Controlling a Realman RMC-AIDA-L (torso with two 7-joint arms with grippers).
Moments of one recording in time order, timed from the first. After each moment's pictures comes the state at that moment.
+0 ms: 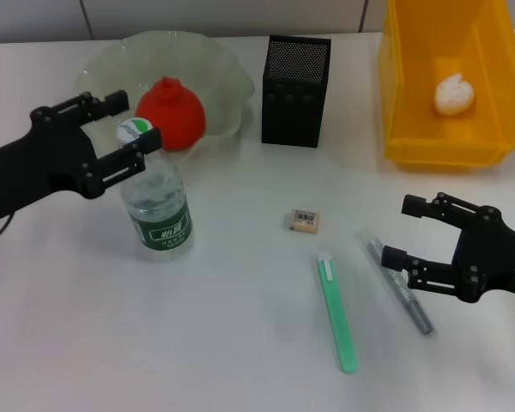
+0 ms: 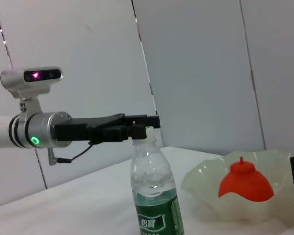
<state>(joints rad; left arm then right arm) -0.15 -2.07 1.15 0.95 1.36 1.35 -1.18 0.16 2.08 -1.04 -0.73 -1.54 -1.58 1.16</state>
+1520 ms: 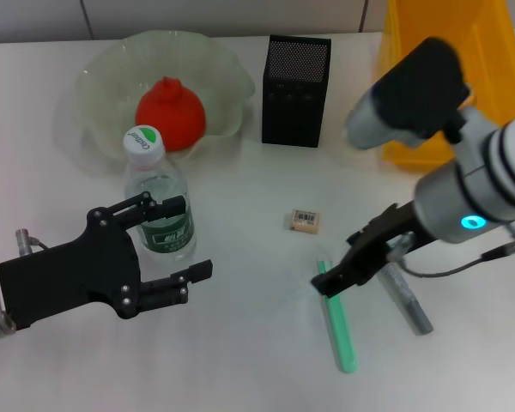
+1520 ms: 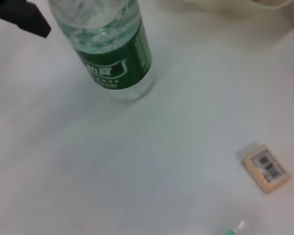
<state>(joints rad) -0.18 -2.07 1.14 0.70 1.48 1.61 -0.90 0.47 2.09 -1.72 -1.51 -2.48 -1.45 2.79</state>
